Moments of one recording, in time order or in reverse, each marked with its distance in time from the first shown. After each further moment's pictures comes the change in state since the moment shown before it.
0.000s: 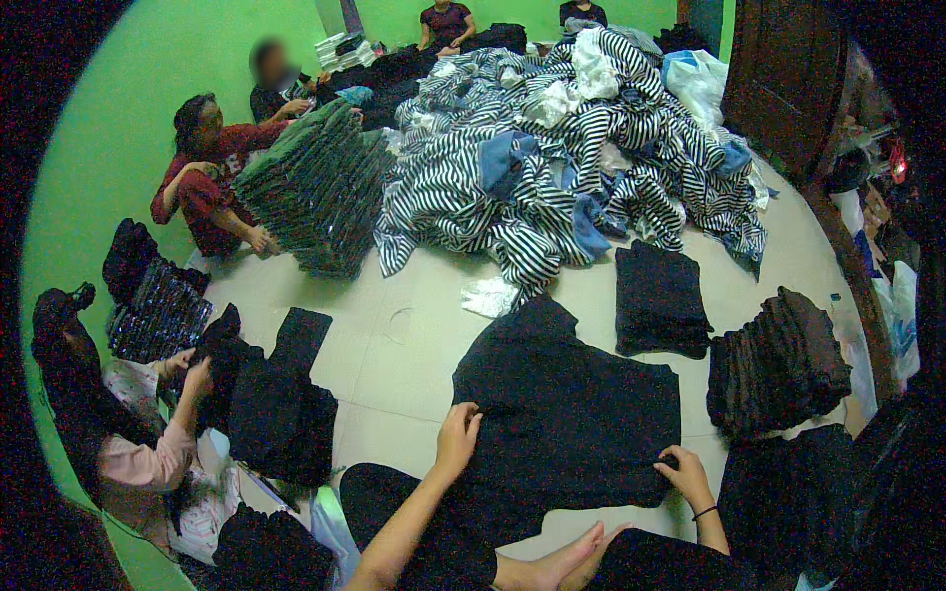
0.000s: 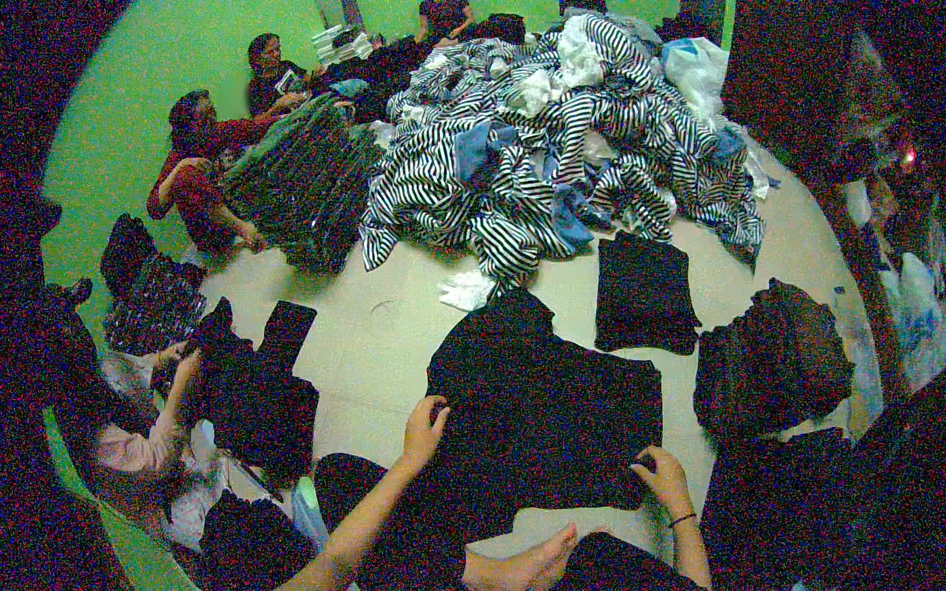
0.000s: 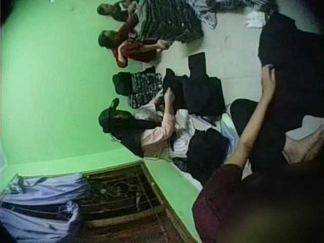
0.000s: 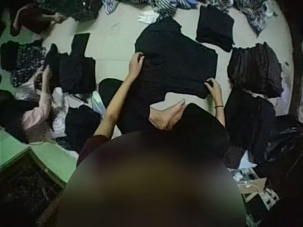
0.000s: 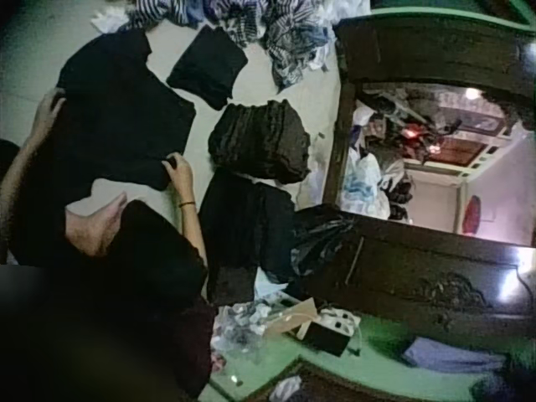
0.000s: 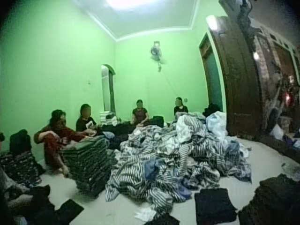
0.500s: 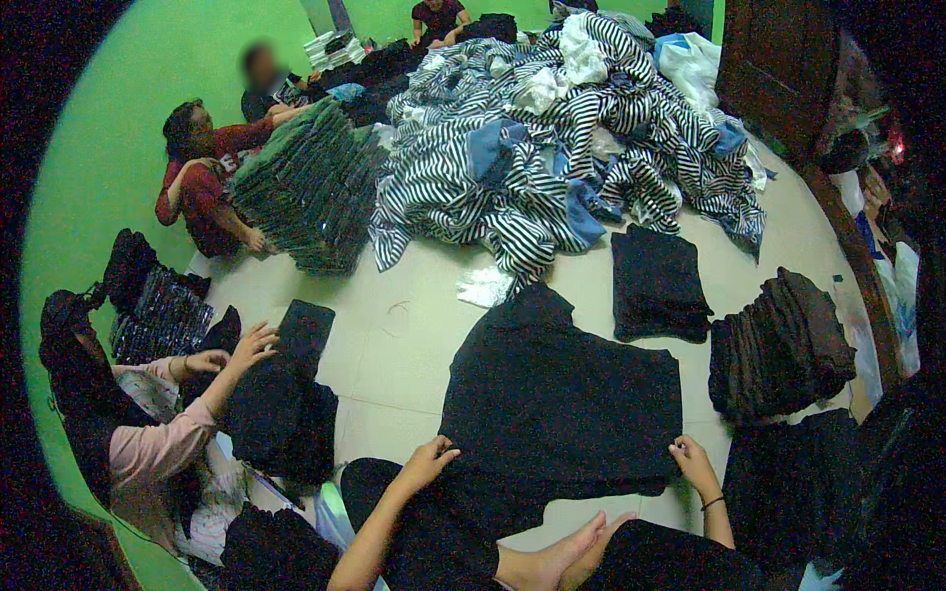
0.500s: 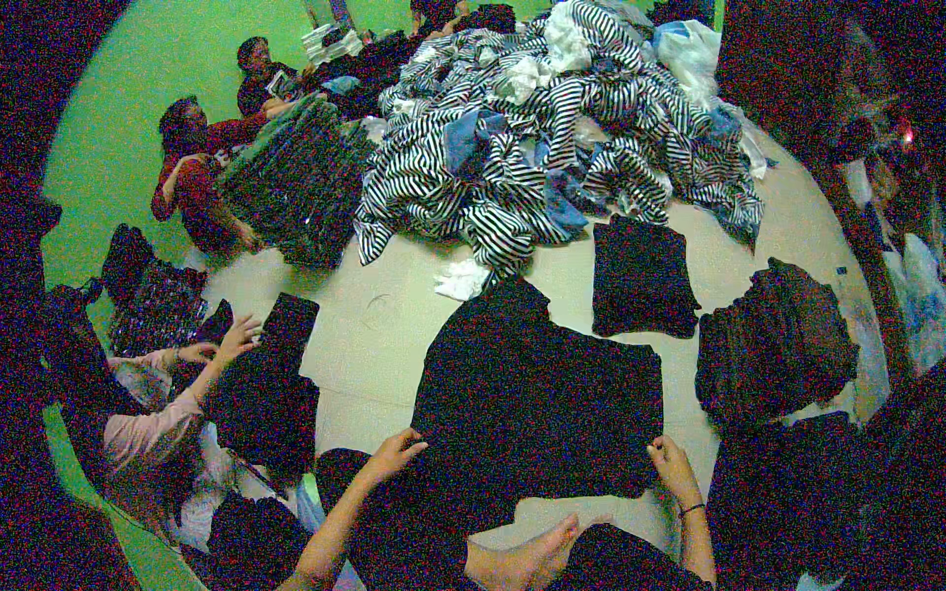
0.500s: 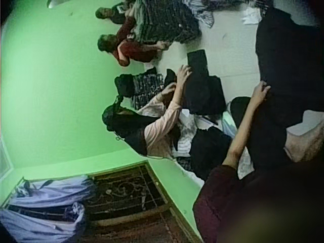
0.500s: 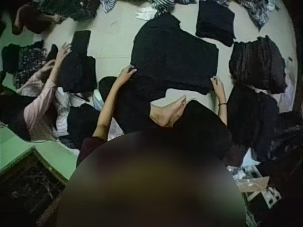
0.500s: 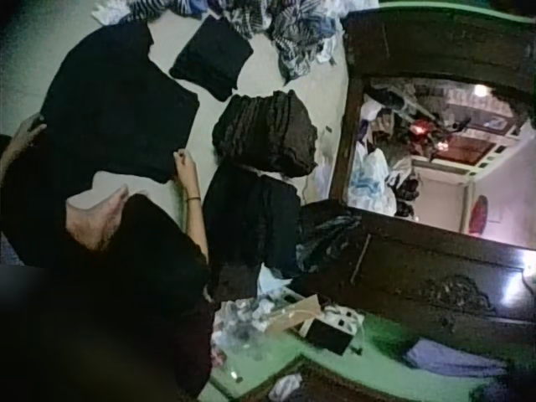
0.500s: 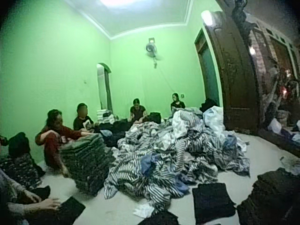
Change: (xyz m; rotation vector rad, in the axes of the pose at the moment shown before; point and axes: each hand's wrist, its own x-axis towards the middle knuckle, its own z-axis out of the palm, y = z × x) left_hand -0.040 -0.041 -0.052 0.031 -0.574 -0.285; right_hand -0.005 0.030 0.003 0.163 -0.029 0.200
